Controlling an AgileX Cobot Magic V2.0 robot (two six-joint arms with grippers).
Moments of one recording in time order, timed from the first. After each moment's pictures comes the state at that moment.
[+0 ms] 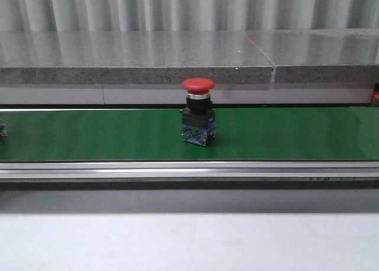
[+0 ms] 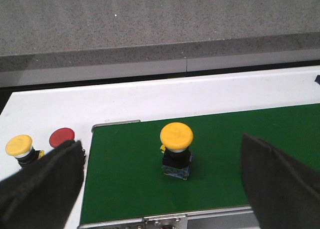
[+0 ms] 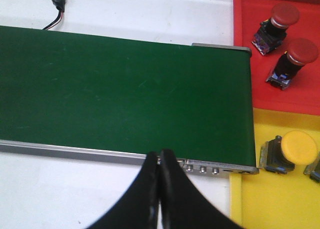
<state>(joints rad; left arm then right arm) -0.03 0.58 -0.61 -0.19 0.48 0.20 -0.18 0.80 -0.73 0.22 0.72 -0.28</state>
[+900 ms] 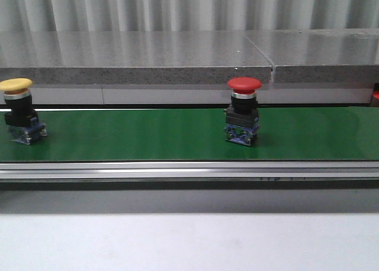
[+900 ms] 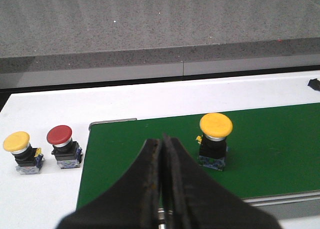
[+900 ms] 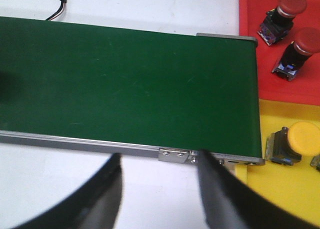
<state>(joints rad) -0.03 0.48 -0.54 -0.21 0.48 0.20 -0.18 0.80 -0.73 0.23 0.76 -0.28</state>
